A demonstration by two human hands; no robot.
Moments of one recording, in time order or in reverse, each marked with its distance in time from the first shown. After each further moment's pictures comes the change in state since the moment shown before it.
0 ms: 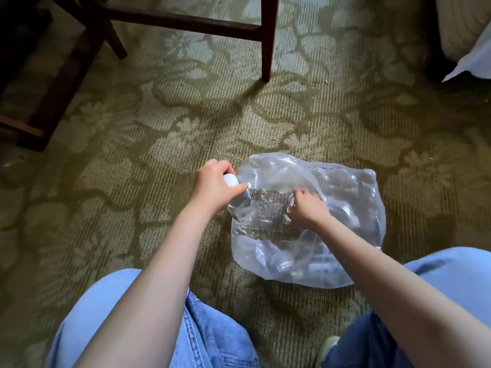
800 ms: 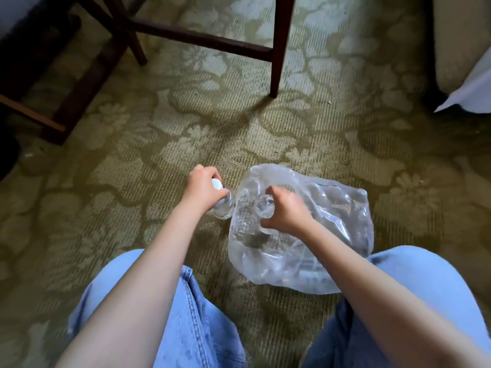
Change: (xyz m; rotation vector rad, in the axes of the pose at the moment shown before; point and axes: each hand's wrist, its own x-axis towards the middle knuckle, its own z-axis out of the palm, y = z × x) left_hand -0.003 -0.013 -0.022 0.056 0.010 -0.125; right_hand -0.055 -0.057 -0.055 0.128 0.117 -0.315
